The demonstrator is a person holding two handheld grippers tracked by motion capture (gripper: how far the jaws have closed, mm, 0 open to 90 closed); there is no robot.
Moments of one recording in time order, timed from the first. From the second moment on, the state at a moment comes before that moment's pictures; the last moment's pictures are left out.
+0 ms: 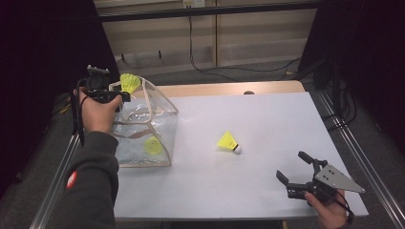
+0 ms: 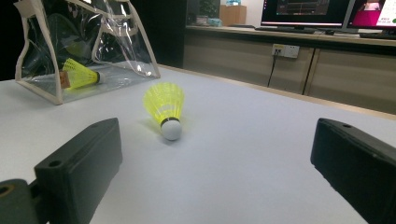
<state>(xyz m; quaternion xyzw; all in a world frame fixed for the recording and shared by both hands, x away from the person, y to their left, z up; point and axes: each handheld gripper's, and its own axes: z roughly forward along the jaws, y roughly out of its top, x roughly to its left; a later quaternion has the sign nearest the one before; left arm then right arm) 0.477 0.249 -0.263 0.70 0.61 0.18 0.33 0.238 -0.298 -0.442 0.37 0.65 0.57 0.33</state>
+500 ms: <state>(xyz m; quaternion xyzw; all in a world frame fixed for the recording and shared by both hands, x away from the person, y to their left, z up) 0.479 0.250 -0.269 0.70 0.61 0.18 0.32 0.238 -0.299 -0.442 0.37 0.65 0.57 0.33</state>
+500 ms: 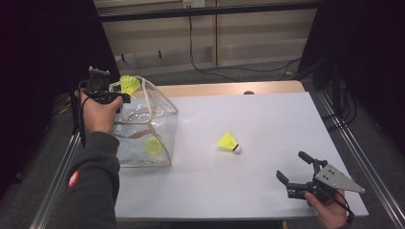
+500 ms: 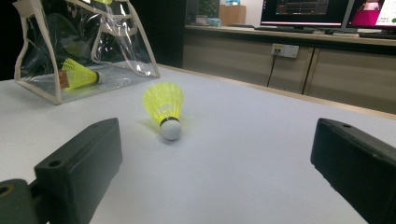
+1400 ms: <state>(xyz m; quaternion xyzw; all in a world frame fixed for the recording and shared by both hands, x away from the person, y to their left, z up) 0.479 0.244 -0.273 0.70 0.60 0.19 0.34 0.237 -0.298 -0.442 0.37 0.65 0.57 0.33</state>
